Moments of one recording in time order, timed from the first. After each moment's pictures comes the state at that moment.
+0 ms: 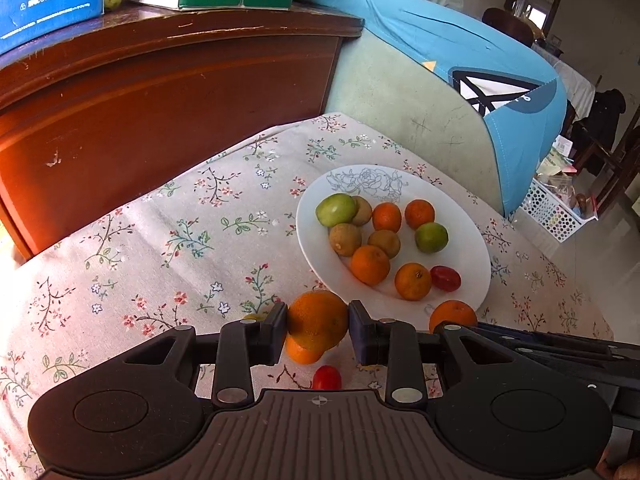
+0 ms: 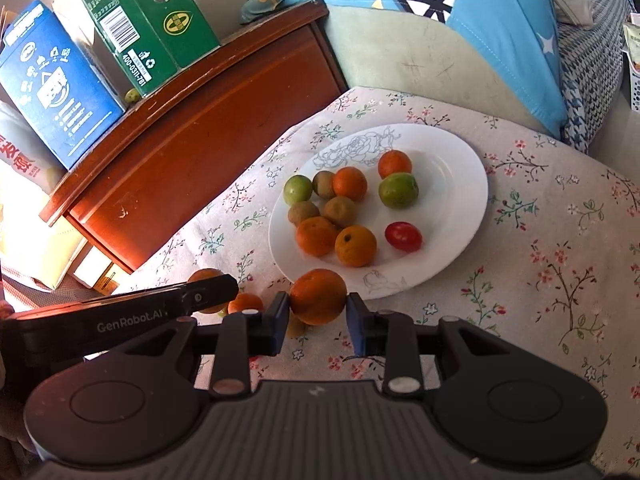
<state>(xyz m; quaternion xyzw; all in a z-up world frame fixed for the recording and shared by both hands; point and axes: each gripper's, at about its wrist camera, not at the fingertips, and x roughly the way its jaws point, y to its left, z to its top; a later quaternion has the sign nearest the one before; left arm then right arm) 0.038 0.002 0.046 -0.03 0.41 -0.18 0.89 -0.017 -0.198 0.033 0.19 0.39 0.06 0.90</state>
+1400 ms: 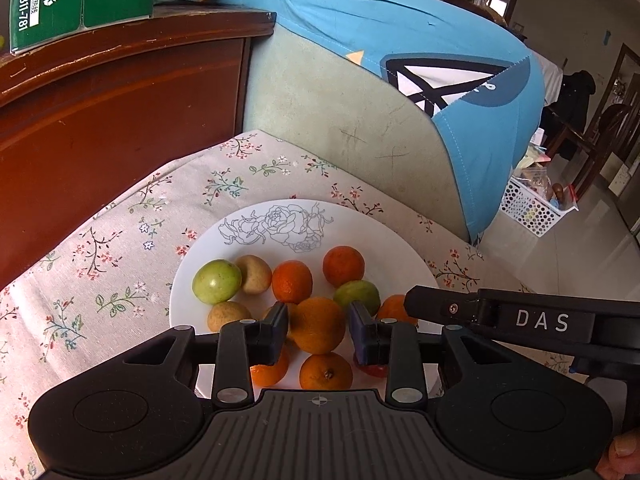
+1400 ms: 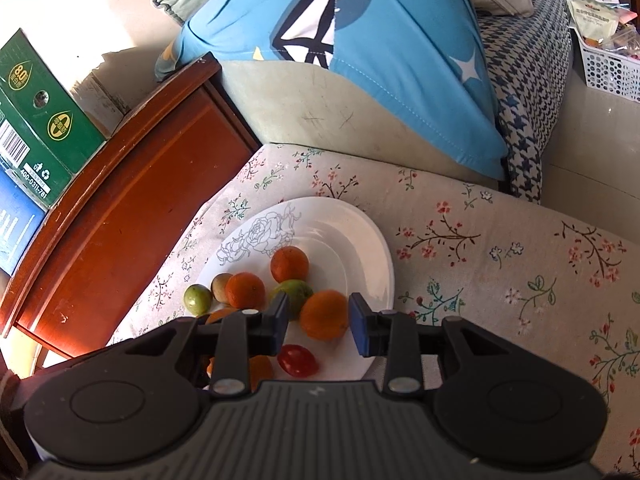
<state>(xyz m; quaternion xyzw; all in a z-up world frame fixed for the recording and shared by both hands) 0.089 -0.085 0.035 0.00 0.39 -0.23 0.89 0.041 -0.277 0.025 0.26 0.37 -0.02 0.89</state>
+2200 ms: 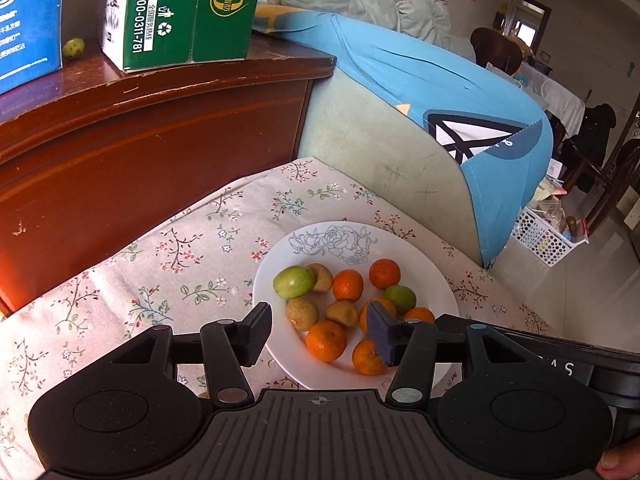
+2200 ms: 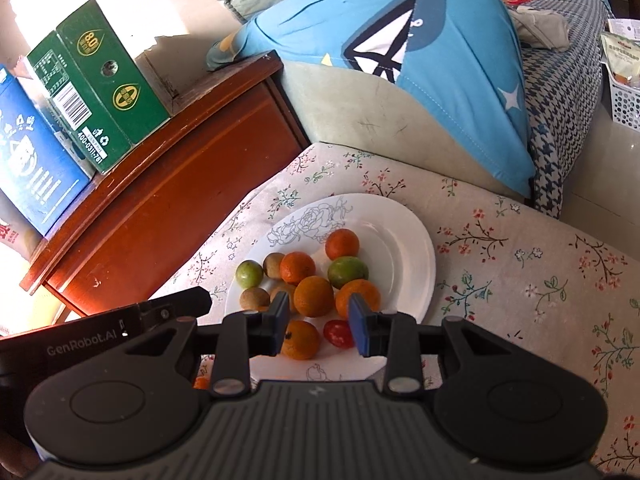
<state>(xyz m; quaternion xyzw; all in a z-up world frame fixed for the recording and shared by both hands) 0.063 -0.028 0.074 -0.04 0.38 -0.19 0.90 0.014 -0.242 0.050 0.21 0.36 0.03 0.91</state>
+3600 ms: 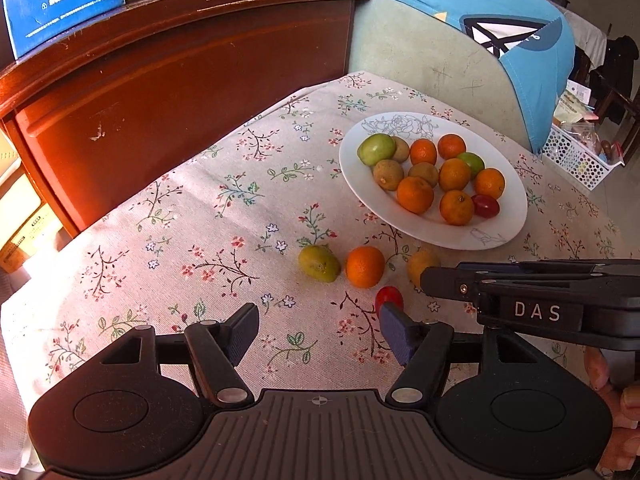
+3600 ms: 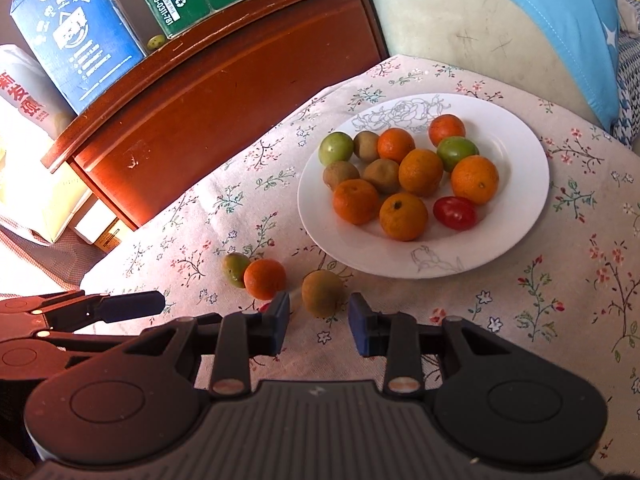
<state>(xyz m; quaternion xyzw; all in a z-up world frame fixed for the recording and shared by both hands) 0.008 0.025 0.031 0.05 0.44 -0.15 0.88 -0.002 -0.159 0.005 0.15 0.42 0.10 0.89</state>
